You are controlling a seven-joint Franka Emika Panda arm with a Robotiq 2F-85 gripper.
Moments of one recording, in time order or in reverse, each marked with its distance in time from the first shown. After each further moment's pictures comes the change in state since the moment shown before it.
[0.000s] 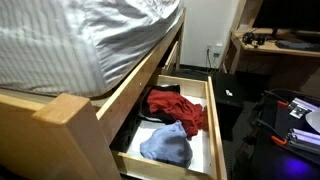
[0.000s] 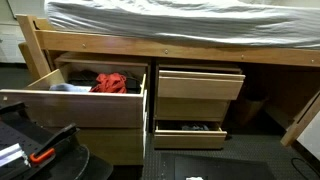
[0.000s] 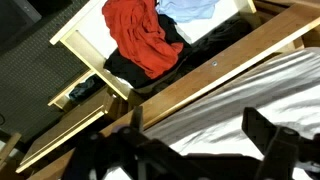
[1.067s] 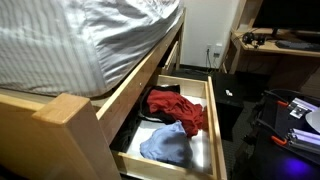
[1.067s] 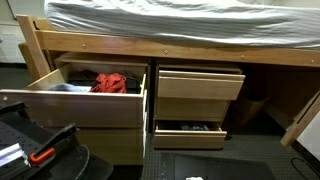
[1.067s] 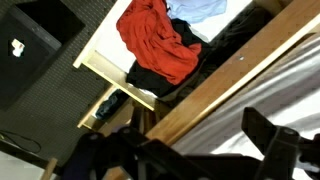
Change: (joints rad) arm -0.017 -0.014 -0.064 -0.056 -0.014 -0.027 0.120
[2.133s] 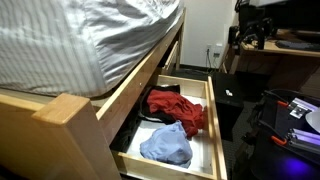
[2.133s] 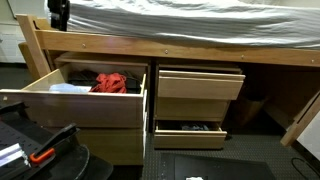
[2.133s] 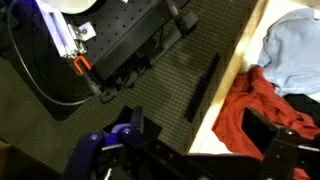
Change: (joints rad) arm -0.064 0.083 -0.139 -0.391 0.030 -0.044 0.115
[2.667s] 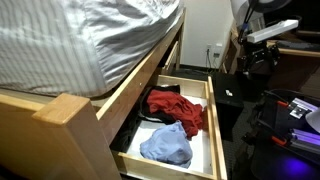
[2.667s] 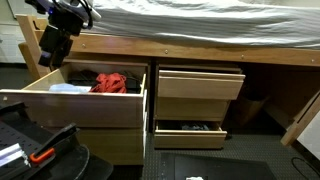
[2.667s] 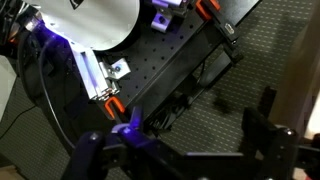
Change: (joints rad) arm -0.039 0.193 -0.064 -0.093 -0.020 0.033 0.012
